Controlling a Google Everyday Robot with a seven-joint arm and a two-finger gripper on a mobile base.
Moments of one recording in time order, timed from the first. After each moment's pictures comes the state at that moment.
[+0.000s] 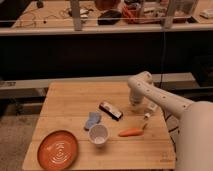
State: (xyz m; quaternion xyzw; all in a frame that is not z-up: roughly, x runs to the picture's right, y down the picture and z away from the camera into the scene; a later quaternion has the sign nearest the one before) arm 0.191 0.129 0.932 -0.32 0.02 0.04 0.95
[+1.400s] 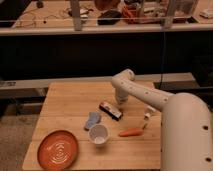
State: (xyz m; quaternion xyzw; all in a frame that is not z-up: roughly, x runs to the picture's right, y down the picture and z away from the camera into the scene) arm 0.100 0.118 0.941 -0.33 0.00 -0.04 0.94
